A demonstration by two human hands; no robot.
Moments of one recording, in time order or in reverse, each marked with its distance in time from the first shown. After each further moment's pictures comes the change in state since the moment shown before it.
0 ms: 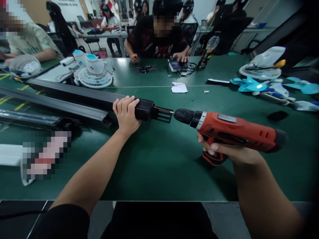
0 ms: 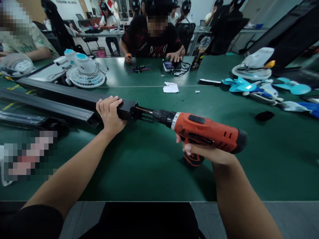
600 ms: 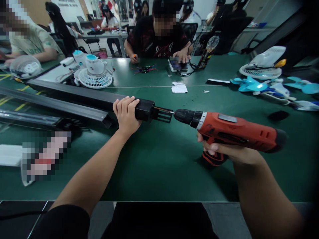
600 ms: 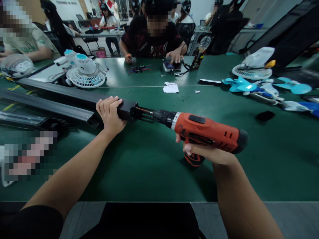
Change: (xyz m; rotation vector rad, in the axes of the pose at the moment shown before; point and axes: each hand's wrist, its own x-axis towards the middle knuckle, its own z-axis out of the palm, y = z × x) left_hand -0.001 -0.002 0.002 -0.039 0.021 0.029; right_hand -0.001 0.004 -0.003 0.010 0.000 0.004
